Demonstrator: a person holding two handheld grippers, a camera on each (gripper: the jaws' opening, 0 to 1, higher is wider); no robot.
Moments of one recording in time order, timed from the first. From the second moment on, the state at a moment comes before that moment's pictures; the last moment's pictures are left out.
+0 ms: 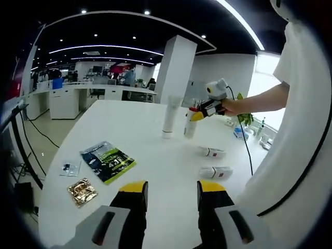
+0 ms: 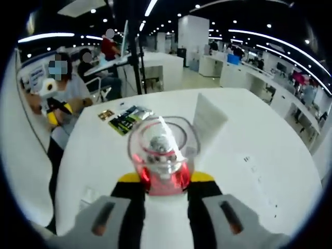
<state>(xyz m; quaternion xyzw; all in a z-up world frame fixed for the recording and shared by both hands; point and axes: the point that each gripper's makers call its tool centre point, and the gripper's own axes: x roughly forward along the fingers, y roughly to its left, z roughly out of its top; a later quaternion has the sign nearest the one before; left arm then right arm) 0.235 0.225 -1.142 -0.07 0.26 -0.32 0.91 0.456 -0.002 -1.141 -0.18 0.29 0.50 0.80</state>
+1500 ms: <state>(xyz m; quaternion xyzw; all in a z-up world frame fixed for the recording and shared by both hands) 0.229 0.224 -1.149 -0.06 0.30 -0.31 0.90 0.483 -0.032 -1.167 -0.21 0.30 0.49 0.79</state>
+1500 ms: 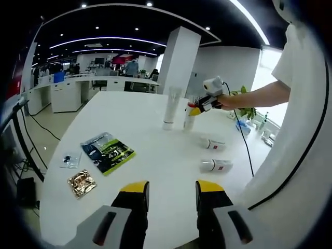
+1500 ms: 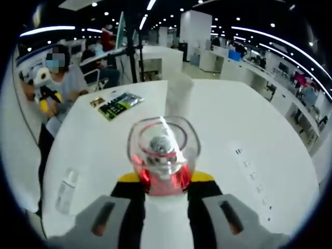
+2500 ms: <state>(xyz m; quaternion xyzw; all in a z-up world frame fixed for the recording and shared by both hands) 0.234 0.235 -1.155 -0.05 0.30 -0.32 0.89 0.505 -0.024 -1.172 -0.18 0.28 0.50 0.80</state>
